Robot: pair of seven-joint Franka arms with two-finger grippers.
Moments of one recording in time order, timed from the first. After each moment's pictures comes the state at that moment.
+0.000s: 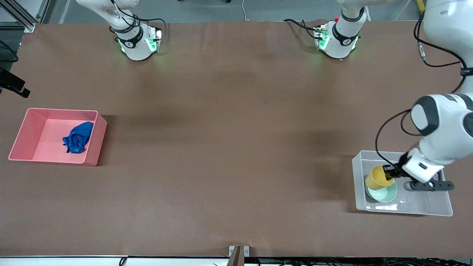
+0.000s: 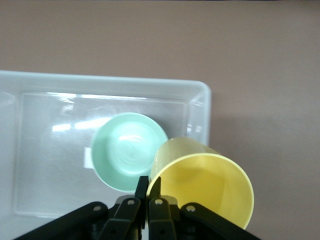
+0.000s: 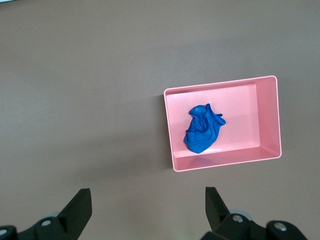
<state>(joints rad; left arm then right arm) 0.08 0.52 -0.04 -1.58 -0.01 2.27 0.09 -0.07 -0.01 -0.03 -1.47 -0.03 1.49 0.07</state>
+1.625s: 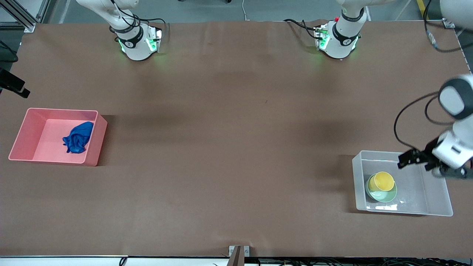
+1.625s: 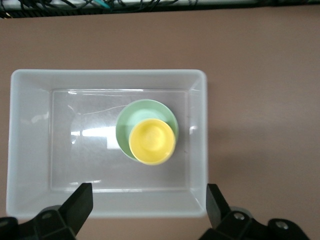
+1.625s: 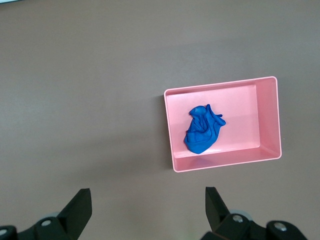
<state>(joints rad) 0.05 0.19 0.02 -1.81 -0.10 2.21 0.18 -0.07 0.00 -0.04 -1.46 -0.03 1.48 0.07</state>
